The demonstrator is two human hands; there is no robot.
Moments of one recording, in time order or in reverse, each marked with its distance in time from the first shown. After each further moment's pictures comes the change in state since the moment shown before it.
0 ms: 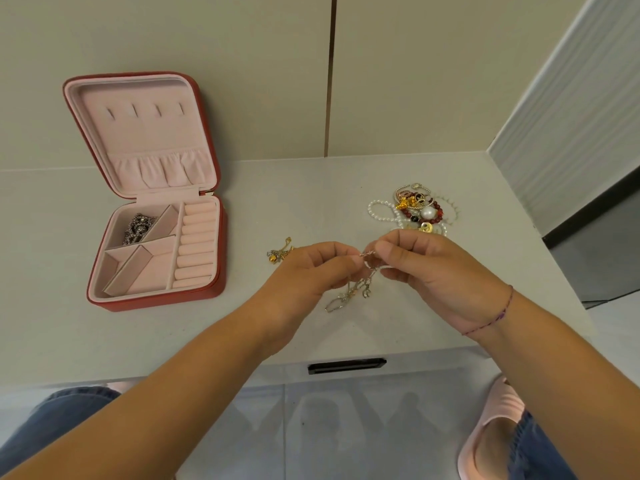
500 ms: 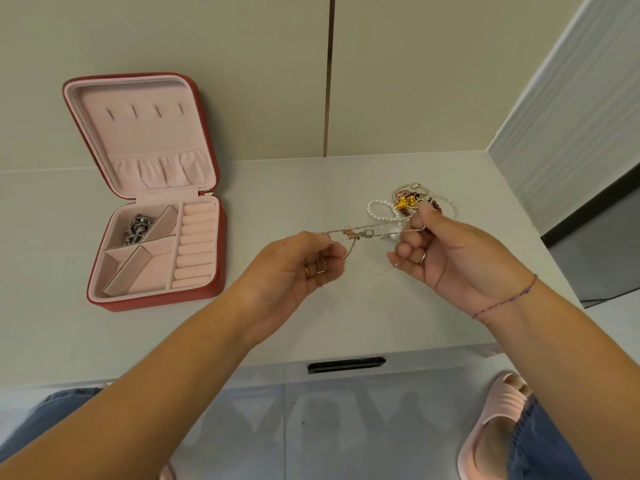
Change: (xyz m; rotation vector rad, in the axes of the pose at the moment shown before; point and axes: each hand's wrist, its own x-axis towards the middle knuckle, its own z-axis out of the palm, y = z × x) left_hand 0.004 0.007 -0.014 -0.394 0.053 -0.094; right_hand 0.008 -0.009 -0.018 0.537 0.125 0.106
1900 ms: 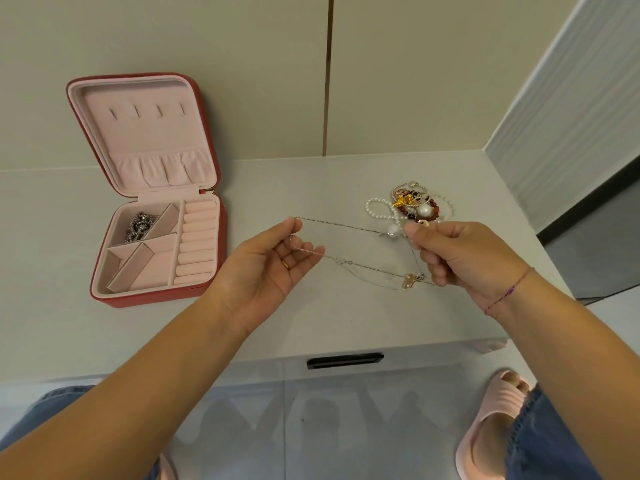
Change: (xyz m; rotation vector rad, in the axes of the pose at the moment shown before) left_hand 0.005 0.001 -0.017 -0.407 0.104 0.016; right_hand -0.011 -0.007 -0.008 -0.633 0.221 -0.039
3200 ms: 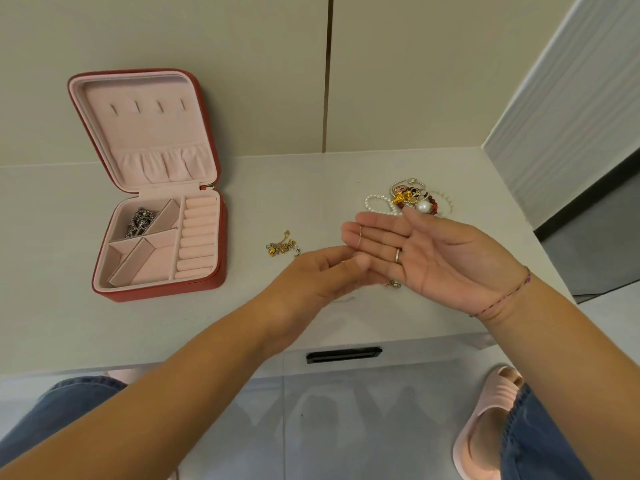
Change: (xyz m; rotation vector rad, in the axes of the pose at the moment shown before) left_hand -0.023 -0.030 0.019 0.762 -0.323 -0.045; right_hand -0.003 0.000 0.011 0.844 -0.715 0.177
